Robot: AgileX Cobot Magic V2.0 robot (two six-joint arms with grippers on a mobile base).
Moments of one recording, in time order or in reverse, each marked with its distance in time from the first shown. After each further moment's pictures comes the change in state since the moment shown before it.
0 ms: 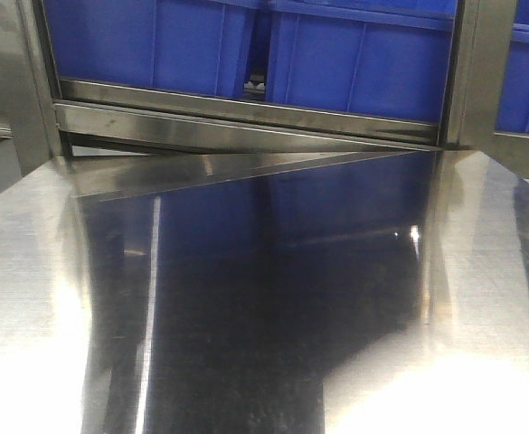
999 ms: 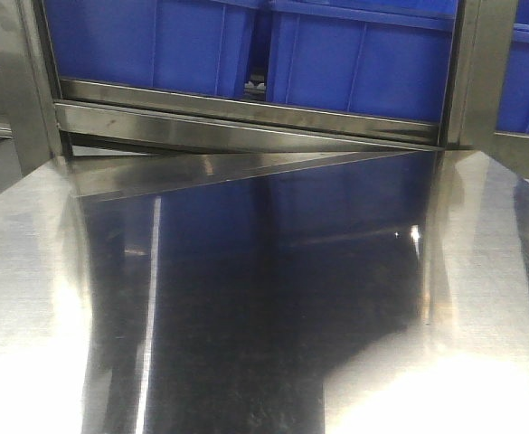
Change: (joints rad) left arm 0.000 0.000 0.000 0.000 0.000 0.000; right arm -0.024 -0.006 0.000 0.000 -0.002 0.002
